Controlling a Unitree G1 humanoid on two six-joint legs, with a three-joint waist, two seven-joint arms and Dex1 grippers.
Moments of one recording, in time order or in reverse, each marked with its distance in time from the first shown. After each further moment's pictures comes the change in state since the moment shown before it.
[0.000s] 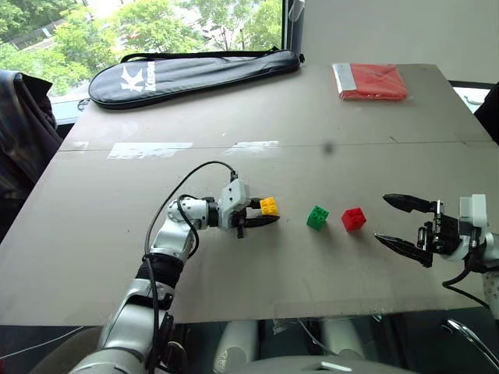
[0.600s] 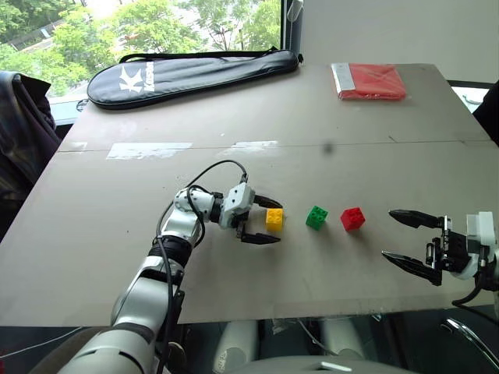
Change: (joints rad) left arm -0.126 -0.035 -0.015 0.259 0.010 -0.180 -0.200; right arm 0.097 -0.010 -0.032 -0.027 -0.001 -0.032 0.021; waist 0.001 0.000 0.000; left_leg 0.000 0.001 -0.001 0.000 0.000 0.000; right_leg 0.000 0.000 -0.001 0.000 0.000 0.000
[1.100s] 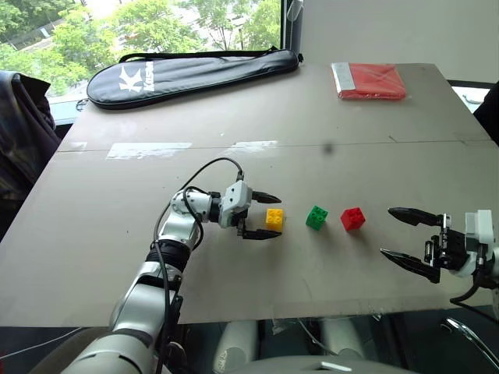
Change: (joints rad) left arm 0.087 0.028 0.036 -0.209 -0.050 0.089 0.047; right arm -0.004 0.022 0.001 -0.026 -0.006 0.005 -0.033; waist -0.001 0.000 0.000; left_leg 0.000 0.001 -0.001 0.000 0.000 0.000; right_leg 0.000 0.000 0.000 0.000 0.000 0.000
